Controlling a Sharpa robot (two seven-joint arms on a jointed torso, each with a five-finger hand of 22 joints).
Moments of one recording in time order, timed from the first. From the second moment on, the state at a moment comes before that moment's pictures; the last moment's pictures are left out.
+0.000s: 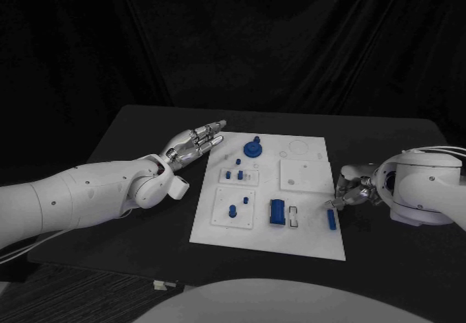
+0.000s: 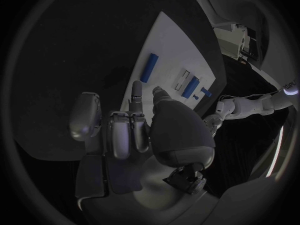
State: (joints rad) left arm 1.10 -0.83 -0.21 1.30 -0.26 -0.03 0.68; left_hand 1.39 0.19 -0.24 0.29 0.43 0.27 0.03 0.03 0.03 0.04 0.07 0.21 0.03 0.00 0.08 0.00 0.00 0.17 0.02 0.19 0.02 0.05; right arm 1.30 -0.99 -0.21 1.74 -1.28 0.20 -0.63; right_hand 1.14 0.02 -0.05 0.27 0.27 1.11 0.02 0.40 0.31 1.47 -0.05 1.57 1.31 1.47 -0.10 1.56 1.31 0.08 1.45 0.01 1.12 1.31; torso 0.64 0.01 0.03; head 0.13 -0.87
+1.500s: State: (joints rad) left arm 1.10 -0.83 -0.21 1.29 -0.27 0.02 0.68; left_hand 1.43 0.22 -0.24 0.29 0.51 0.23 -0.01 0.03 0.03 0.05 0.13 0.22 0.03 0.01 0.15 0.03 0.01 0.16 0.02 0.22 0.02 0.06; right arm 1.23 -0.97 -0.20 1.74 -1.24 0.13 -0.63; right_hand 1.34 -0.03 0.02 0.13 0.43 1.08 0.08 0.30 0.42 1.47 -0.02 1.57 1.31 1.47 -0.08 1.56 1.31 0.08 1.46 0.02 1.17 1.31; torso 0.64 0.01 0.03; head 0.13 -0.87
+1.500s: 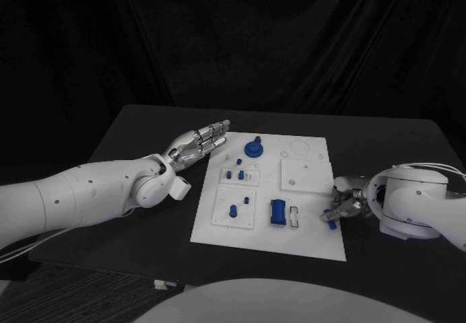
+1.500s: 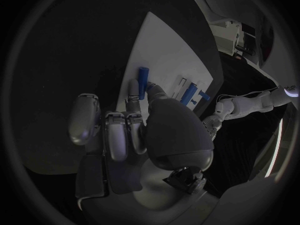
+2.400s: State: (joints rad) left arm 1.10 -0.82 -0.21 1.28 -0.27 0.05 0.68; left_hand 1.44 0.22 -0.23 0.29 0.52 0.23 0.02 0.03 0.03 0.07 0.17 0.28 0.04 0.03 0.18 0.06 0.02 0.15 0.03 0.25 0.02 0.06; right arm 1.22 -0.99 -0.21 1.75 -0.73 -0.04 -0.55; right_hand 1.26 -0.04 0.19 0.05 0.47 1.06 0.08 0.20 0.32 1.46 0.00 1.57 1.31 1.47 -0.07 1.56 1.31 0.08 1.47 0.04 1.23 1.31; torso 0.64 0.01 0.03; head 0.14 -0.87
